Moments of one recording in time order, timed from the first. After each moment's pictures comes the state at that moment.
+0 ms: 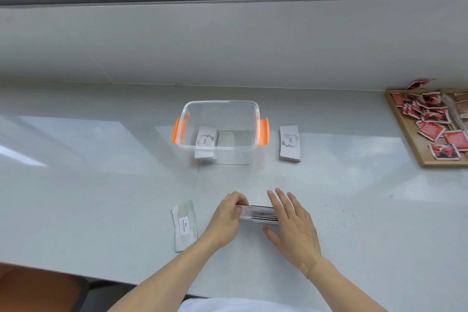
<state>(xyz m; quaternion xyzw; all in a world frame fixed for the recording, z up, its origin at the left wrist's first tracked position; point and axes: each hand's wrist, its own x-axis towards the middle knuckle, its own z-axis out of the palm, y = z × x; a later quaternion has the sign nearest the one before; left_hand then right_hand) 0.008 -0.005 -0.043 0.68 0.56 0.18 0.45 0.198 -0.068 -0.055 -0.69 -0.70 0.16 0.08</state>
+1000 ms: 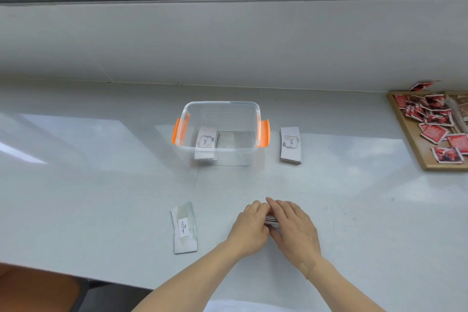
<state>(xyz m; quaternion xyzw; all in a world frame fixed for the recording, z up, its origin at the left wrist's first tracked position) 0.058 -0.016 -0.046 0.77 0.51 0.03 0.39 0.199 -0.061 -0.055 -0.68 -0.70 0.17 0.11</state>
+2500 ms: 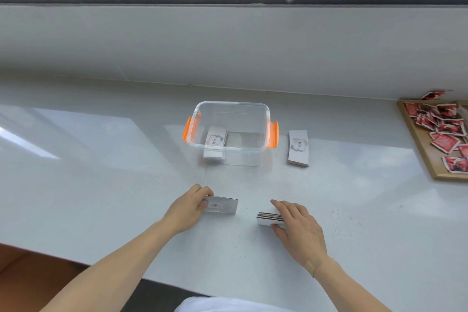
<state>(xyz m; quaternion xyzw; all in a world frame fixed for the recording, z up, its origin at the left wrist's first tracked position) -0.095 0.031 -0.036 0.76 0.58 0.00 0.30 0.201 -0.058 -0.047 -0.68 -0.71 0.19 0.06</state>
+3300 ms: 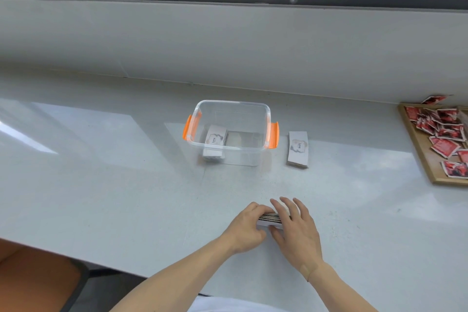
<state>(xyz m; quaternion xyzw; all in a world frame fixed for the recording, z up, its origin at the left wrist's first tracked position) 0.036 -0.018 -0.044 0.71 0.50 0.10 0.48 0.198 -0.064 -0.057 -0.69 -0.70 0.15 0.11</state>
